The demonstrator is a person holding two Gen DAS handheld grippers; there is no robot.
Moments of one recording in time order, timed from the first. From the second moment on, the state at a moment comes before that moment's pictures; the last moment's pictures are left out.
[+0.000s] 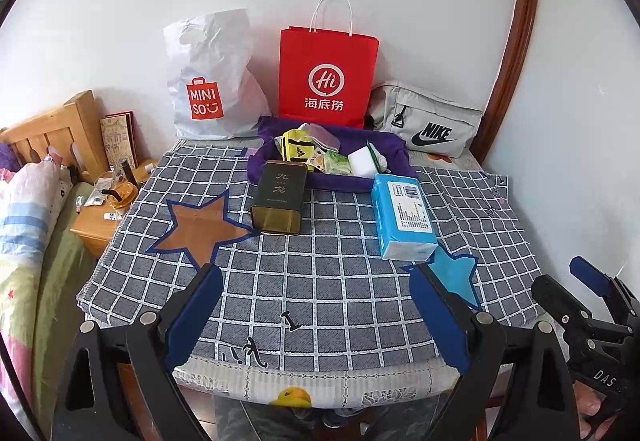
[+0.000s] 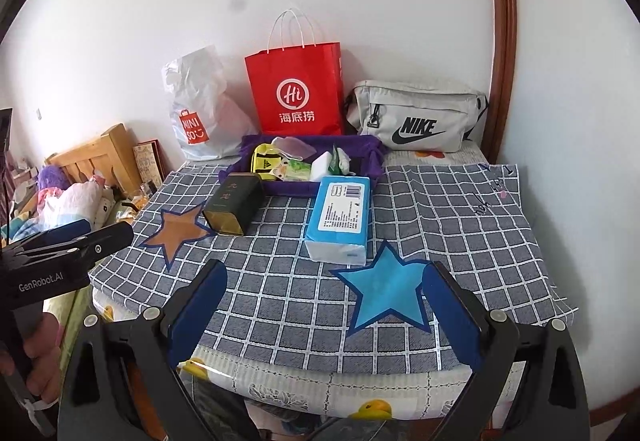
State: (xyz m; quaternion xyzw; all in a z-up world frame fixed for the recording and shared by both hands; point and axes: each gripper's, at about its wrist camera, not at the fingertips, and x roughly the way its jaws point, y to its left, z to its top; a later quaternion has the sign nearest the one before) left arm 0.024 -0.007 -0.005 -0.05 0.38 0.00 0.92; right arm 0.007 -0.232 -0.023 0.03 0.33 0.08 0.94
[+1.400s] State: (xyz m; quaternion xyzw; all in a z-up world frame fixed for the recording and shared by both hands) left arm 0.024 0.000 -0.006 -0.05 0.39 -0.01 0.92; right arm 0.001 -0.229 -0.019 0.03 0.33 0.09 0.94
